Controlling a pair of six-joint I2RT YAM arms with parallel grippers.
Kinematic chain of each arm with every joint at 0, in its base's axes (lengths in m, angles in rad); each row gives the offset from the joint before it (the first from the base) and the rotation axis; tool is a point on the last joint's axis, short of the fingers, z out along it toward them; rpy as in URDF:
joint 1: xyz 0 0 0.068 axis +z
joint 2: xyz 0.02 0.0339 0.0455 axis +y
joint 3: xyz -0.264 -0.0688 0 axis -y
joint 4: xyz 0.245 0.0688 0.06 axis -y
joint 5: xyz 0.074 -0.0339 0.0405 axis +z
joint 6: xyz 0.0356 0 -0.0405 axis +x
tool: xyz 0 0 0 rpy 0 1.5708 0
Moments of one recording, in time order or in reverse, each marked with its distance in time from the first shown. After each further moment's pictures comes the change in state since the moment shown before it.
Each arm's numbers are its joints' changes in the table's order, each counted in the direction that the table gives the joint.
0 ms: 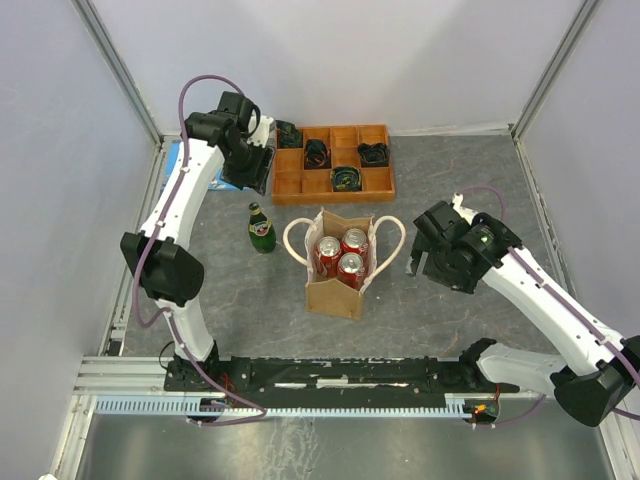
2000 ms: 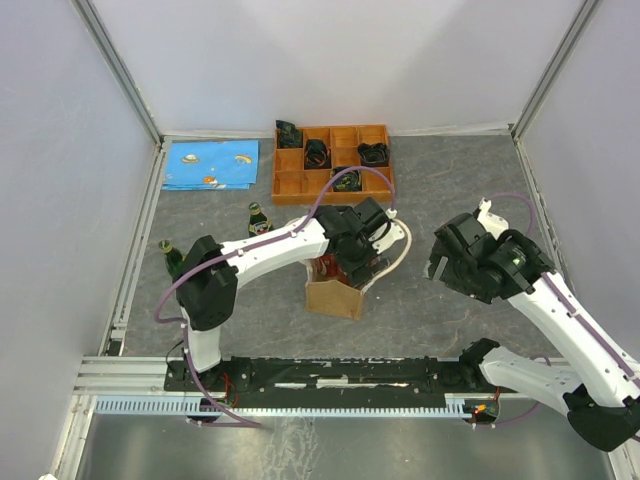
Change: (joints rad) left arm -0.698 0.026 -0.481 0.457 0.027 0.067; right arm 0.000 -0.158 -0.009 -0.072 -0.078 0.056
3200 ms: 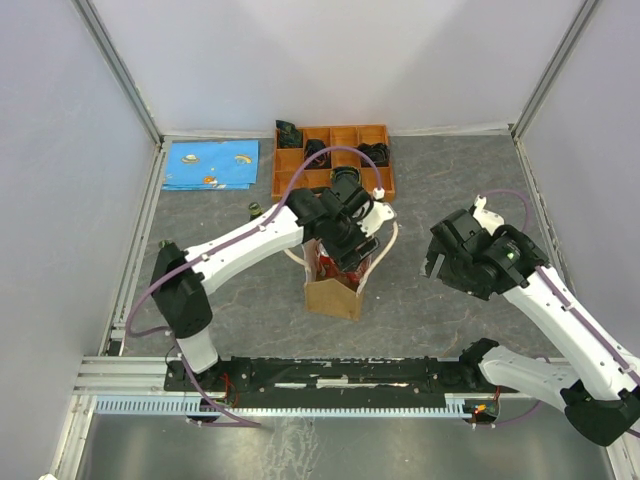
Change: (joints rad) left arm 0.062 -0.147 0.061 -0.105 -0.107 0.015; right arm 0.000 0.038 0.015 0.008 0.000 -0.014
